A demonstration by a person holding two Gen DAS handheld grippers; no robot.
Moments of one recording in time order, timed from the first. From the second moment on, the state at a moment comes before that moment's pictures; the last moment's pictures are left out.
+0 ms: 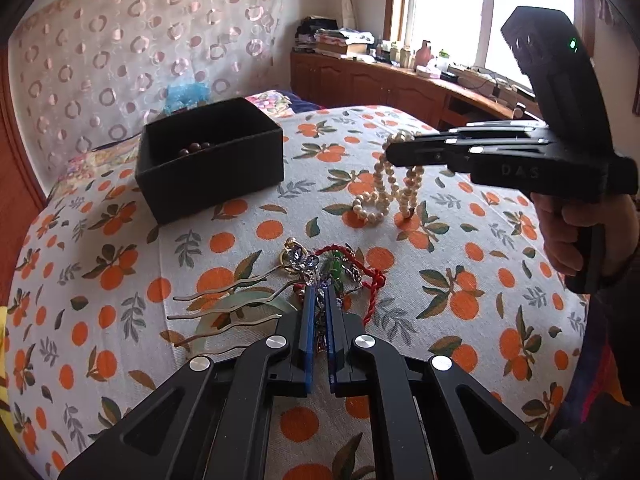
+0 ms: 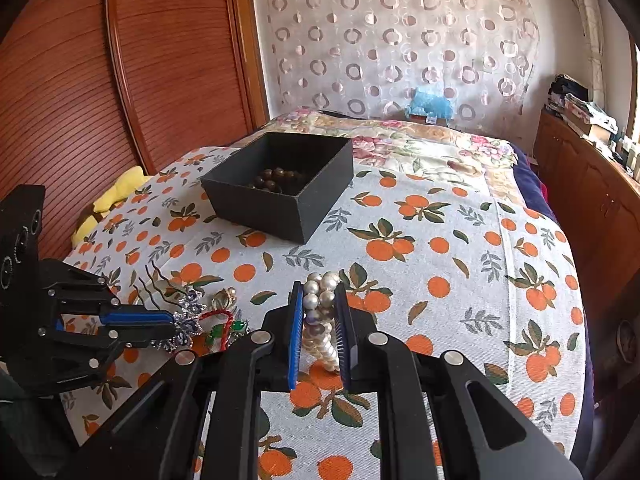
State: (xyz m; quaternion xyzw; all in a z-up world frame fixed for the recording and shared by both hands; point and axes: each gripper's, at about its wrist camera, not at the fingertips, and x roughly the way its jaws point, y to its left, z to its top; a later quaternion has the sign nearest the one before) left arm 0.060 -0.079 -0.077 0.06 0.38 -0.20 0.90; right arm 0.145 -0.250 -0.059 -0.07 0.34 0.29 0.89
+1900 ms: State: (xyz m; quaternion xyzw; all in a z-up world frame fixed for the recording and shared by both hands) left arm 0.196 -0.043 -0.007 0.06 0.33 -0.12 0.93; right arm 0.230 -0.212 -0.025 -0.05 0.34 0.29 0.89
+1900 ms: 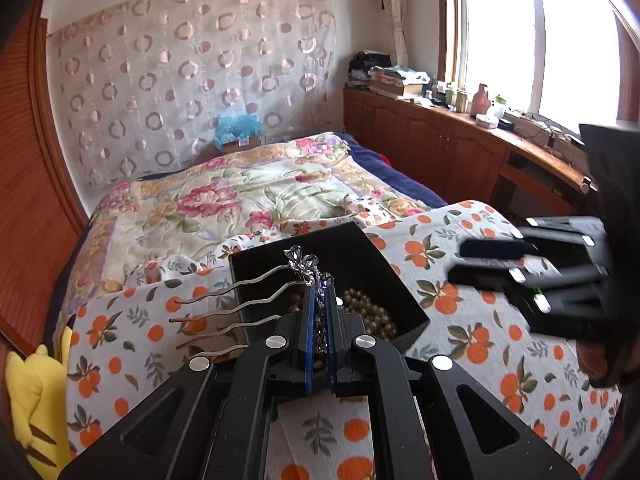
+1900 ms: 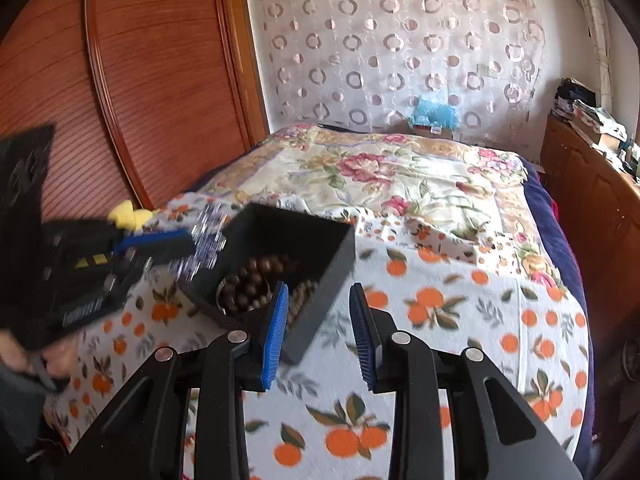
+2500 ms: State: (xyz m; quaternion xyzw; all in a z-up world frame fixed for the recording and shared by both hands) left arm 0.224 -0.059 -0.022 0.06 0.35 -0.11 0.93; right arm 0.198 -0.230 -0.047 -0.05 0.34 0.30 0.89
